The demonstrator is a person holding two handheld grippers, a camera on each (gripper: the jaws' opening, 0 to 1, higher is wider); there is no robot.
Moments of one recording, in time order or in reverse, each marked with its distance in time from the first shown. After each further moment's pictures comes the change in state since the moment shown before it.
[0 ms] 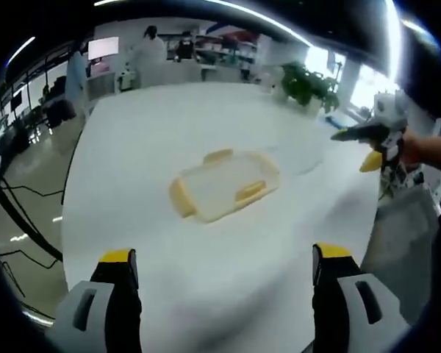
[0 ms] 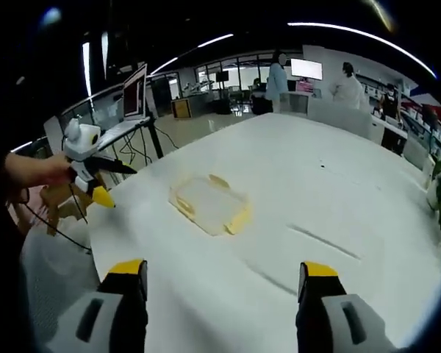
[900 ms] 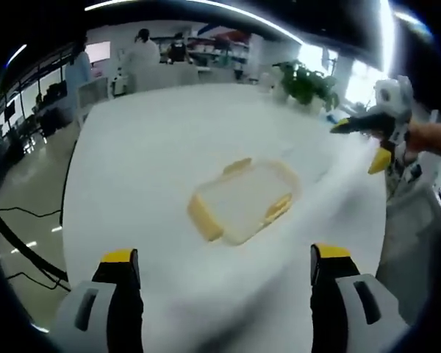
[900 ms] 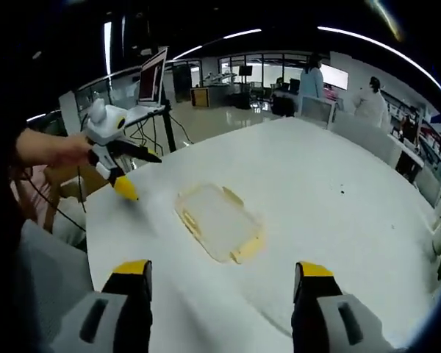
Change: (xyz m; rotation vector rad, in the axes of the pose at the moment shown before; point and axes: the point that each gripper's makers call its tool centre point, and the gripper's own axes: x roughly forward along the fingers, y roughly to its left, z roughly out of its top) left arm 0.030 0.039 0.025 0.041 0.001 -0.023; right arm 0.036 0.010 0.046 -0.166 0.033 0.056
